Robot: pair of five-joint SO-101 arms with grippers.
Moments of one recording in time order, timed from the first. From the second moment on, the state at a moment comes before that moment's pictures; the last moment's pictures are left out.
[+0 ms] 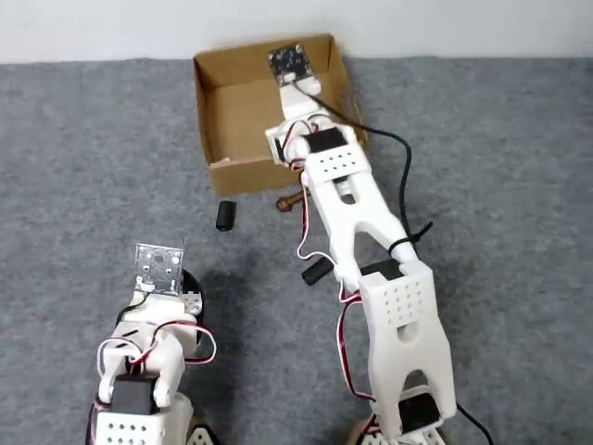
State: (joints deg) left arm -0.5 -101.0 96.9 56.2 3.8; right arm -22.2 44.3 -39.6 50.1 3.1
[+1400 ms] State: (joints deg) left arm -0.5 -101.0 96.9 56.2 3.8; right arm -13.3 44.0 -39.6 79.1 9.9
